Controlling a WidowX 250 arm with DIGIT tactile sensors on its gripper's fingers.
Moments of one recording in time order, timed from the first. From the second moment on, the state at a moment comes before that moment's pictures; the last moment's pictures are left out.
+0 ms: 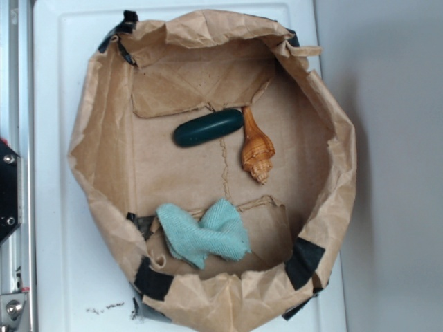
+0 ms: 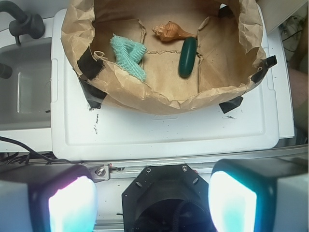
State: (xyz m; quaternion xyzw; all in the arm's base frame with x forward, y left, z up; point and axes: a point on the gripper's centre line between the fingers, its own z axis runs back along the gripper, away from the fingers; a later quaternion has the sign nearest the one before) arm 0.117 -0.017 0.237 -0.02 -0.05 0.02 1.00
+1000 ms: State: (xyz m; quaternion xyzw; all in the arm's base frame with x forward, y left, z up) arm 0.186 -0.054 0.202 -0.01 -0.04 0.07 1.00
